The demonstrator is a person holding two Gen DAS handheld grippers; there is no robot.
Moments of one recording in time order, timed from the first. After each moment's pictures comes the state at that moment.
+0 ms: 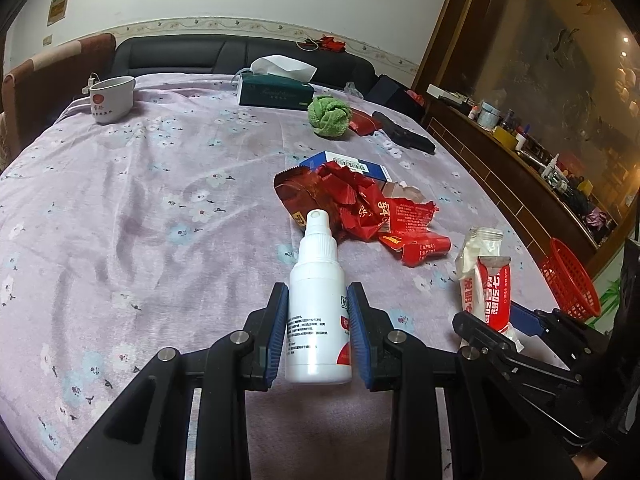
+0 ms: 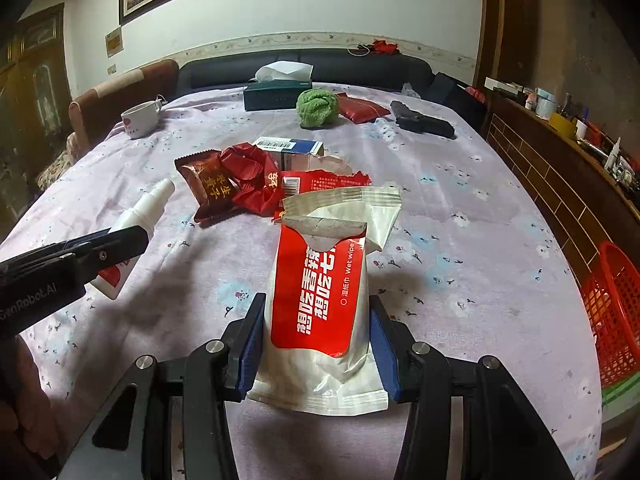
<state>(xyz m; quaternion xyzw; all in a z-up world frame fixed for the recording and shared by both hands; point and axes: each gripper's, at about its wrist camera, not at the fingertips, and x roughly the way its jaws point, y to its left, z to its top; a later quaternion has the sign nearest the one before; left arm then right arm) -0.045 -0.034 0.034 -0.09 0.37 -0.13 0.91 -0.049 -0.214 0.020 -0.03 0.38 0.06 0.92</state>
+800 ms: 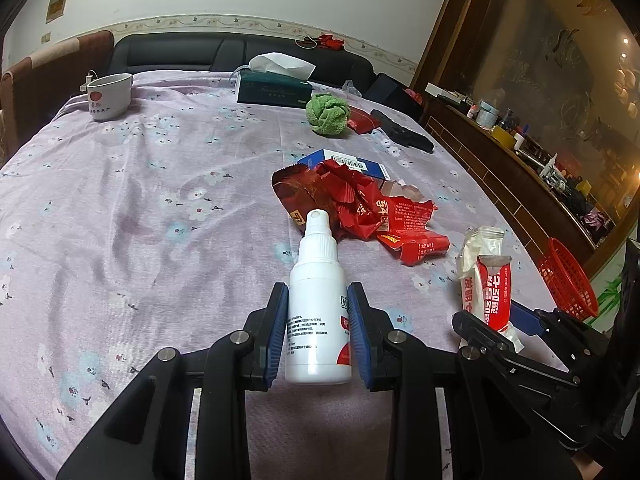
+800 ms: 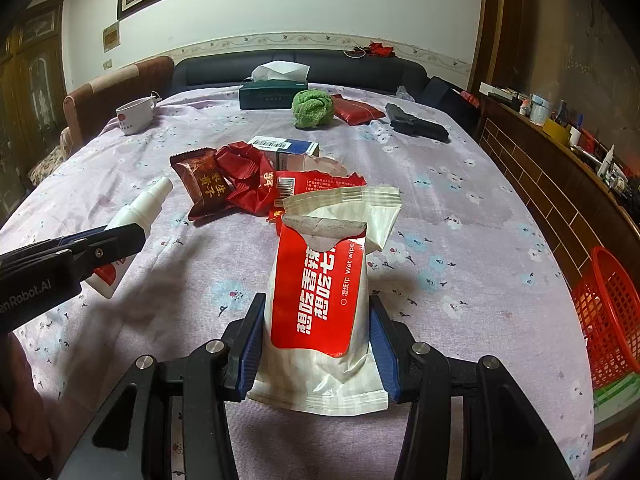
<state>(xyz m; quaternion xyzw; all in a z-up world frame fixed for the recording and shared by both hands) -0.045 -0.037 0.033 -0.09 0.38 -0.13 0.91 -0.049 -0.211 0.021 -0.04 0.38 0.04 0.92</state>
